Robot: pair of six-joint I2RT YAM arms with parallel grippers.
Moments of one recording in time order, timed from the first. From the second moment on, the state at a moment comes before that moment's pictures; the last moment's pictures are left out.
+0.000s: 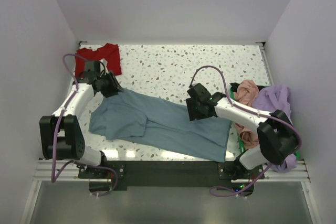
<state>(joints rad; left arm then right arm) 0.03 1.49 1.04 -0.51 0.26 -0.44 0.68 1.49 0.93 -0.59 0.19 0.45</state>
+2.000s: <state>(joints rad) -0.21 2.46 2.02 -0.50 0.52 -0.38 0.70 1.51 0.81 -0.70 0.06 0.70</state>
